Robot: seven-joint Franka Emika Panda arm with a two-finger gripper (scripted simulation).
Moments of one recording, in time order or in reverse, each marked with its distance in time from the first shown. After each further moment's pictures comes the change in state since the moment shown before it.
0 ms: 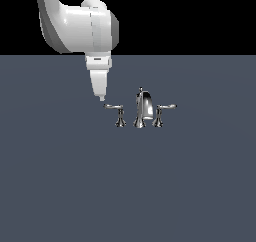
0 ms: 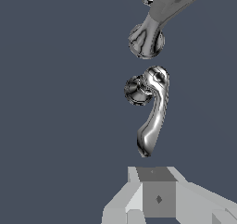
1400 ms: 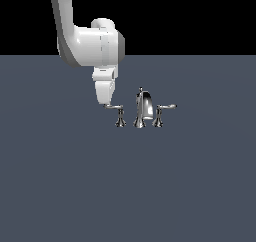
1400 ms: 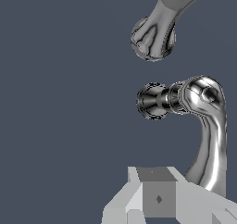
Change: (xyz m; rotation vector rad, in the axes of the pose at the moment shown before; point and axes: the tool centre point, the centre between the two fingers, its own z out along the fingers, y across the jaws) arm 0.023 -0.022 0.038 -0.001 0.003 0.173
